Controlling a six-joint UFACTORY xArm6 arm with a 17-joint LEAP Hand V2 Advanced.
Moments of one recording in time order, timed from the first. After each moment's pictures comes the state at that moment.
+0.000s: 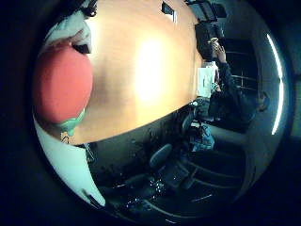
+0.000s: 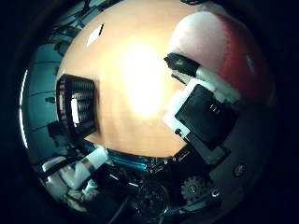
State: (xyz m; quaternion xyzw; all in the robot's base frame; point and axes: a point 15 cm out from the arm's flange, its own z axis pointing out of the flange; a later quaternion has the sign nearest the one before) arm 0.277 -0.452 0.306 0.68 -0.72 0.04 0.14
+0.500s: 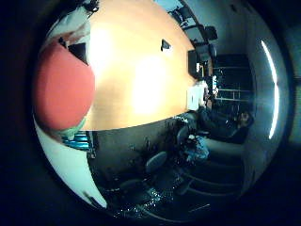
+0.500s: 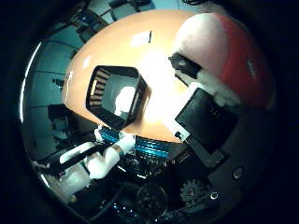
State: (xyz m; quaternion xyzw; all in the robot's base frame) arm 0.316 -0.261 0.467 0.77 -0.63 0.14 0.06
